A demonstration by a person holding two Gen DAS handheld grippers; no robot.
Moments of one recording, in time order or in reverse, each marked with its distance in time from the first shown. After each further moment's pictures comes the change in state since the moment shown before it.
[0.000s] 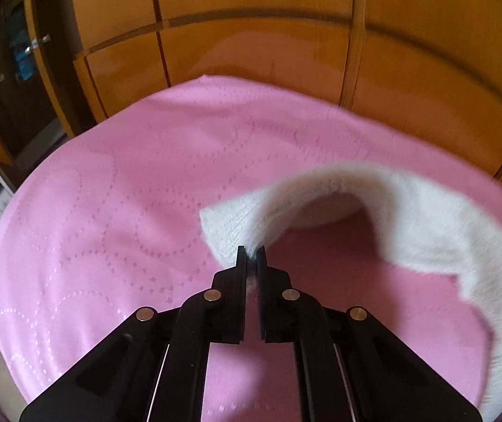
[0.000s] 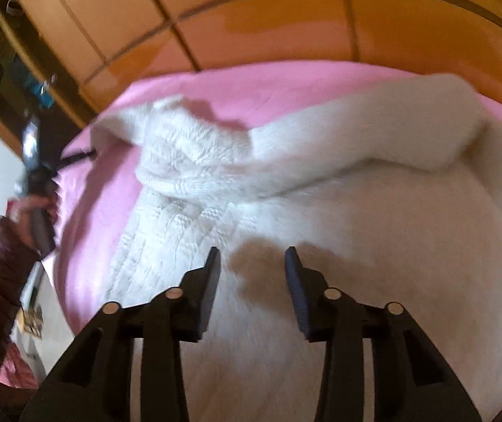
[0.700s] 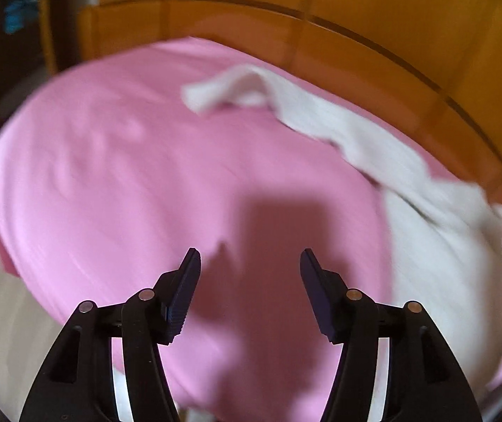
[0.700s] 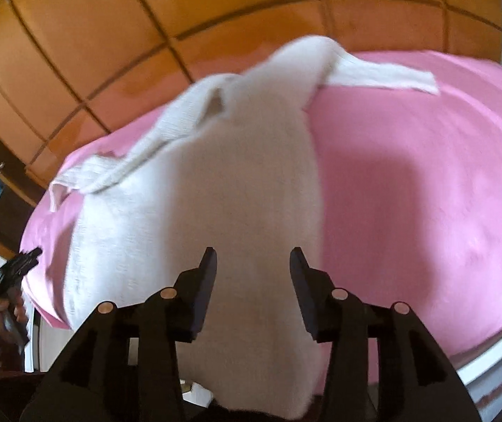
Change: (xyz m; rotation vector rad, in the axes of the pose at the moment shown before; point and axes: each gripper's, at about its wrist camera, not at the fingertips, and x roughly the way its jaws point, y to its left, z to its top) left arm -0.115 -0.014 -0.125 -0.116 0.072 -0.124; right arm -0.200 -0.102 -0.150 0.348 -0.187 -0.198
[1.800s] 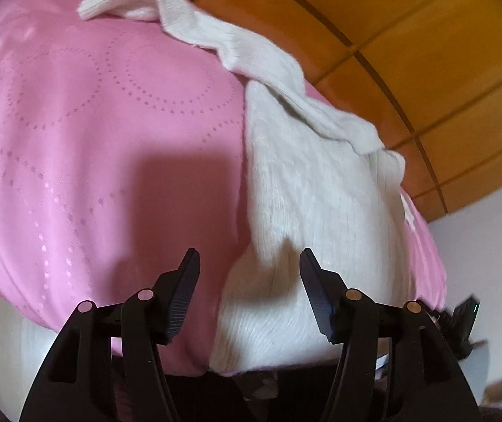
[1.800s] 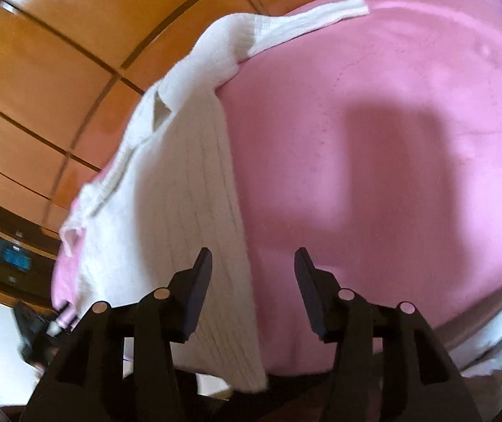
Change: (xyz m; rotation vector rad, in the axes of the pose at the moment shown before) left arm -0.025 -0.056 -0.094 -0.019 0.223 -0.517; right arm -0.007 -0.094 -0.058 0.345 0.022 0.116
